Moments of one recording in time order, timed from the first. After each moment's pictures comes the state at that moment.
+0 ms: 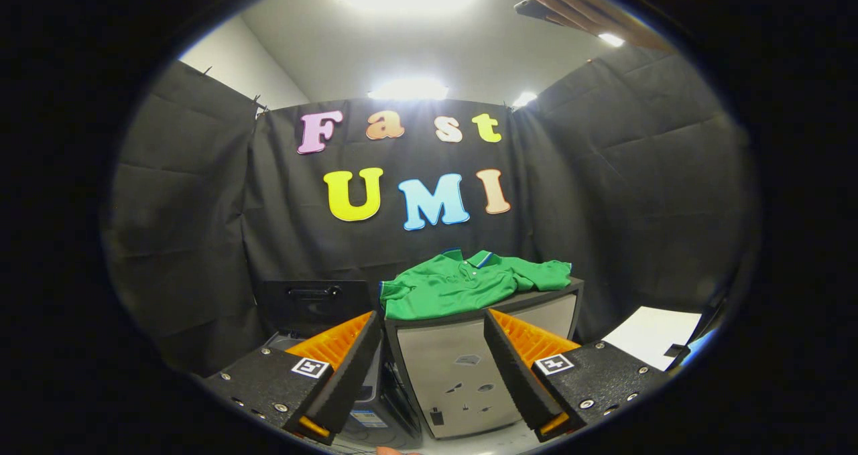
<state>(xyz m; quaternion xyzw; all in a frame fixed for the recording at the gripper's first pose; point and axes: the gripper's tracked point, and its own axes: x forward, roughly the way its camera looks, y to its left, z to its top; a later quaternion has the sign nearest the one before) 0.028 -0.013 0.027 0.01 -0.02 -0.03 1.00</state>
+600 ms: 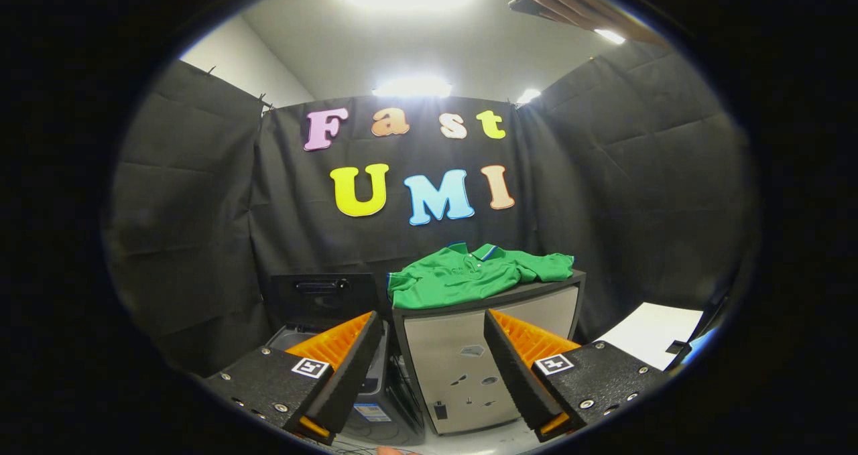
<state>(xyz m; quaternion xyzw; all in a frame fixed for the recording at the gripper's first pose) 0.015 -0.007 0.017 0.01 -0.01 -0.02 1.00</state>
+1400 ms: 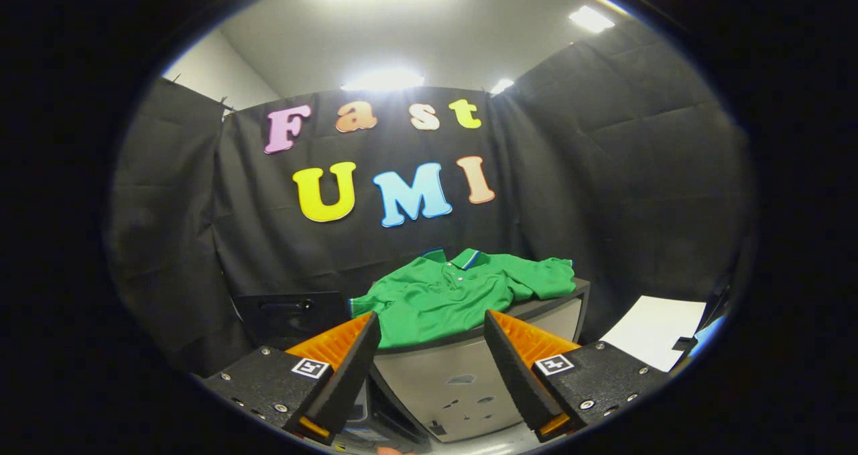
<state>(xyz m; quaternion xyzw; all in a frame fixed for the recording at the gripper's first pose) 0.145 -0.059 0.040 0.05 0.03 -0.08 1.00</state>
